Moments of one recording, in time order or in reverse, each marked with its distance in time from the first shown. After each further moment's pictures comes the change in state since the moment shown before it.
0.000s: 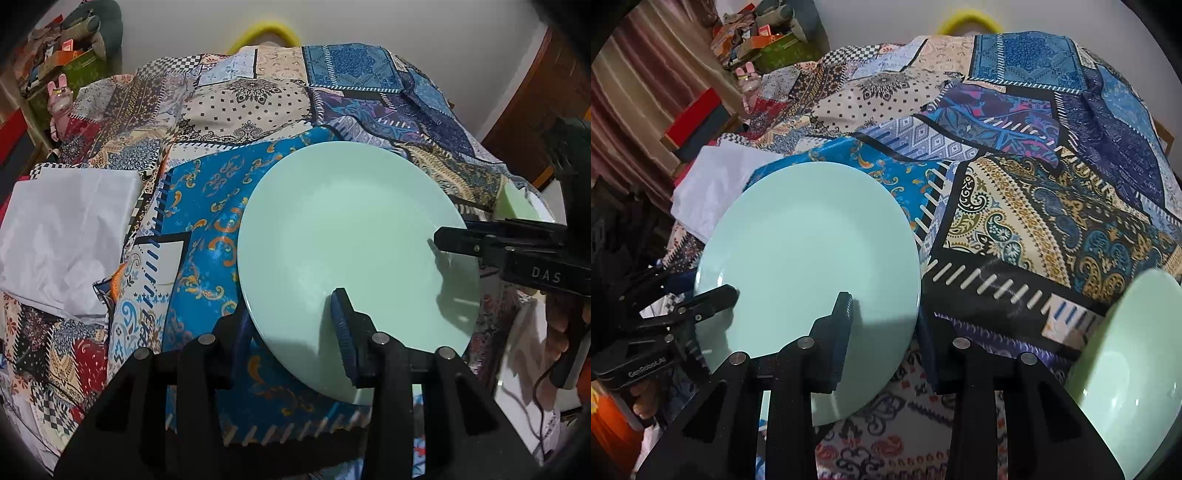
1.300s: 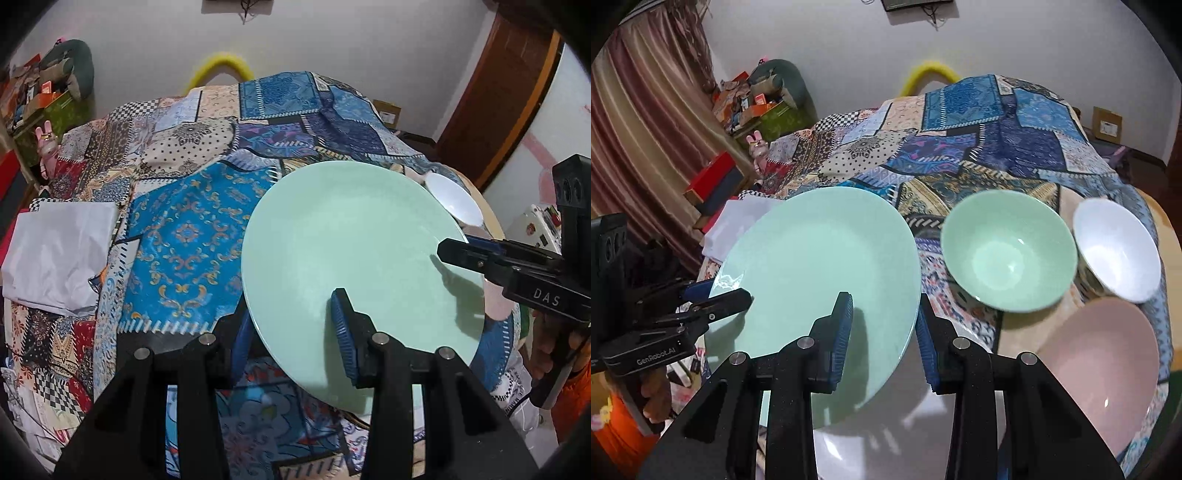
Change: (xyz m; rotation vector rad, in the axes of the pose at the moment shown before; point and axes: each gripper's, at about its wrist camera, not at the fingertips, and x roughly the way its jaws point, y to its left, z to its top) left arm -0.118 -0.114 -0.050 0.118 -0.079 -0.073; right arm -0.148 -0.013 -0.101 0.122 -0.223 -0.016
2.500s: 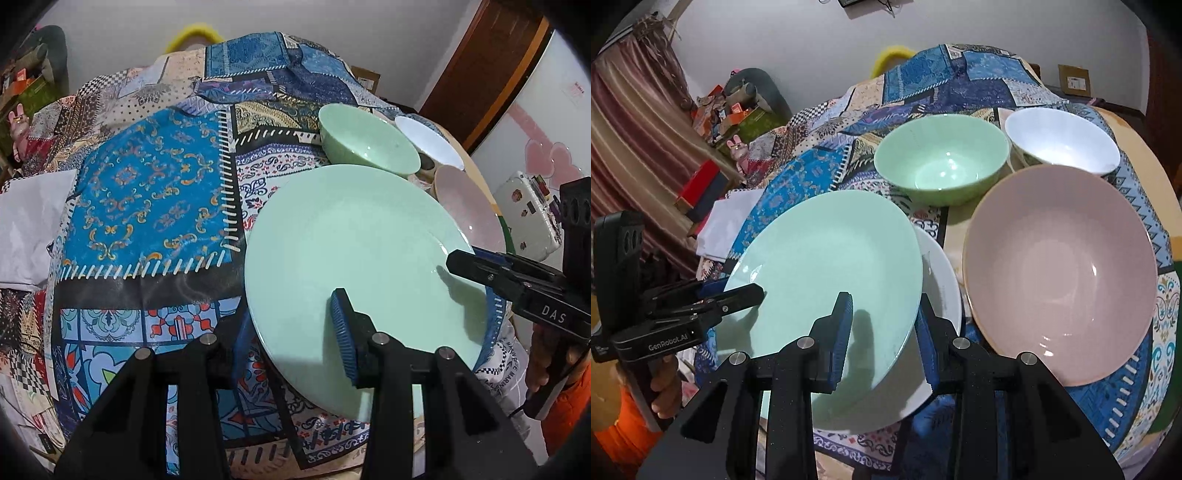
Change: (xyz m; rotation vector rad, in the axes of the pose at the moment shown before) left arm 0.041 -0.044 -0.047 0.024 0.116 -0.072; right arm -0.020 -0.040 -0.079 0.133 0.022 -0.012
